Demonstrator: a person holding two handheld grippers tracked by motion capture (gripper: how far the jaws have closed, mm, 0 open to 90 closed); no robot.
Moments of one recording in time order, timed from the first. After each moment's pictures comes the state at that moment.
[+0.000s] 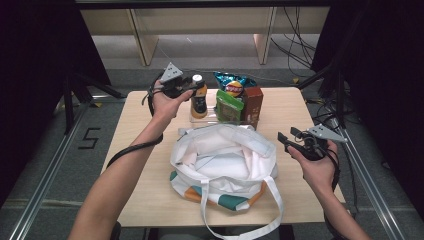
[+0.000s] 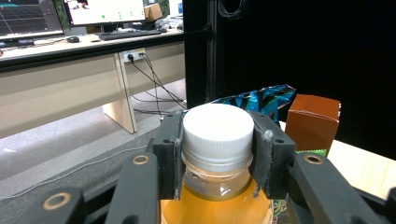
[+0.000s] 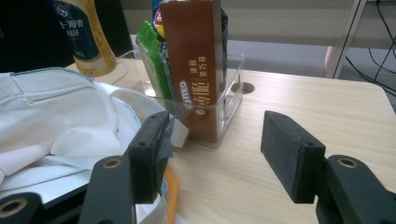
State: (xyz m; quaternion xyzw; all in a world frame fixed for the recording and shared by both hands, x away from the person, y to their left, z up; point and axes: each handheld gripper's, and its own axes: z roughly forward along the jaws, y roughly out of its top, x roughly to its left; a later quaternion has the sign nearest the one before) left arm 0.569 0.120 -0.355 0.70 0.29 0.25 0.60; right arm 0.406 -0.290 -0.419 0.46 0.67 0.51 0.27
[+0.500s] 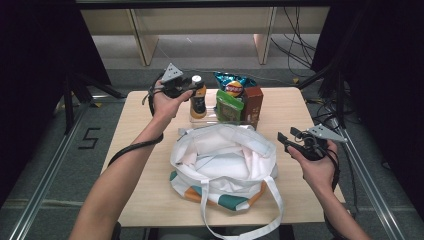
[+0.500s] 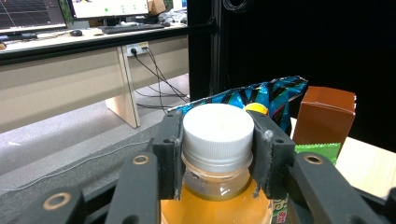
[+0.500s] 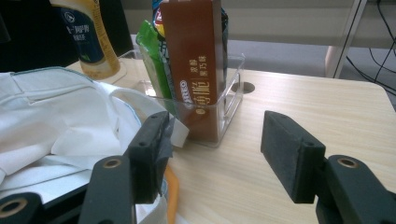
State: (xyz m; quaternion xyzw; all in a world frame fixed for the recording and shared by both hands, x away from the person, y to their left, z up) left arm 0.576 0.121 -0.362 0.70 0.30 0.25 0.59; right arm 0.406 -0.290 -0.419 0.47 0.67 0.51 0.26
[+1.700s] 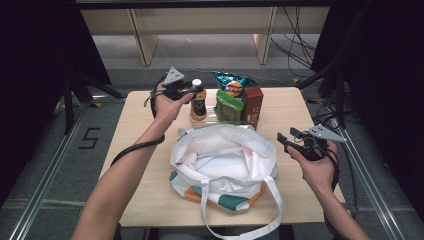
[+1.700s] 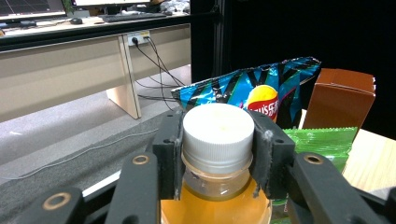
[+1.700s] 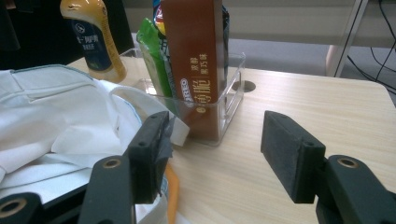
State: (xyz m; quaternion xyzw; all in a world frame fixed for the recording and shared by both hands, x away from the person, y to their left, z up) left arm 0.582 0.121 -0.377 0.71 0.31 0.25 0.58; right arm 0.408 -0.291 -0.420 0.46 0.68 0.51 0.27
